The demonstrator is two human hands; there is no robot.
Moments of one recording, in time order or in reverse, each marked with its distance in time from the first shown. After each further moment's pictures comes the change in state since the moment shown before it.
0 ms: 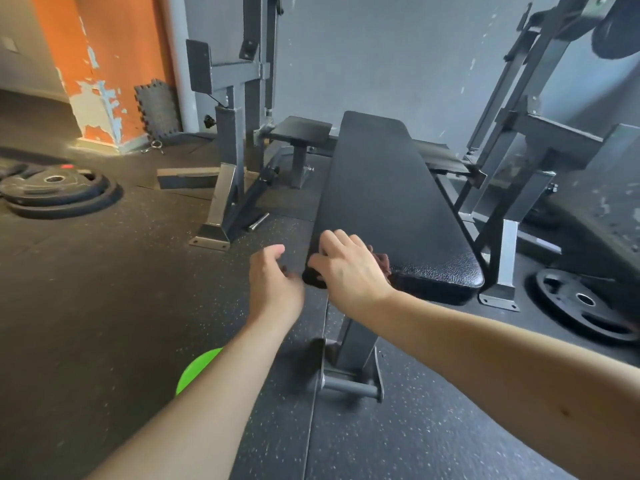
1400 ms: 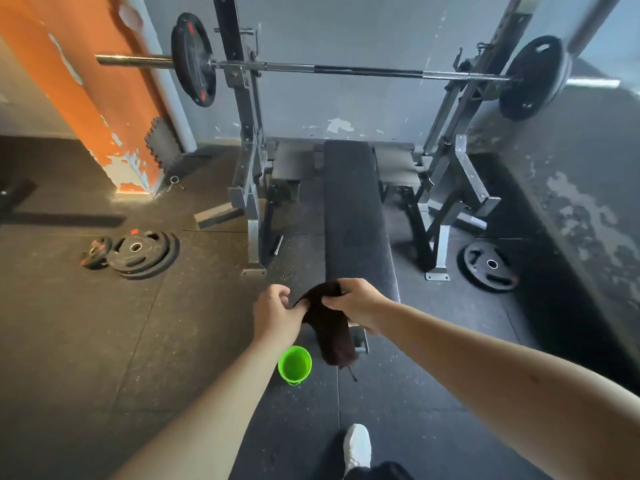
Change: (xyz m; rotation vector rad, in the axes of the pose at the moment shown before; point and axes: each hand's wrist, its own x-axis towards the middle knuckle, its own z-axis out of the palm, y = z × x) left_hand 0.011 0.515 -0.322 0.326 -0.383 -0.257; right_hand 0.232 0.022 -0.566 1.417 -0.545 1.249
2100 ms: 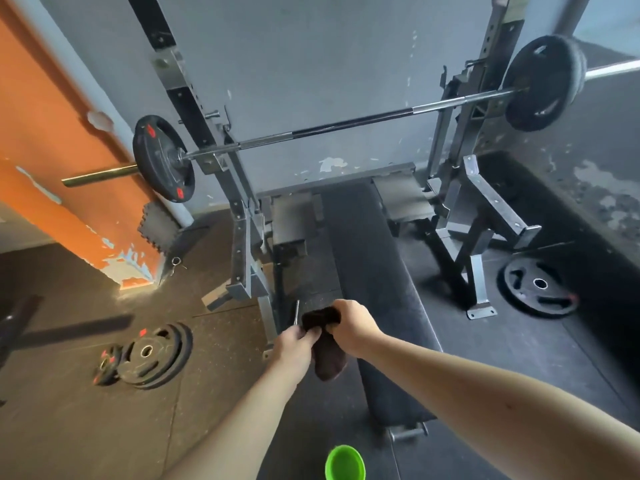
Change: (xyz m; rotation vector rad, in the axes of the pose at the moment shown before) left_hand 0.248 0.124 0.003 -0.219 -0.267 -0.193; right_hand 0.220 -0.141 -0.061 -0.357 0.205 -0.138
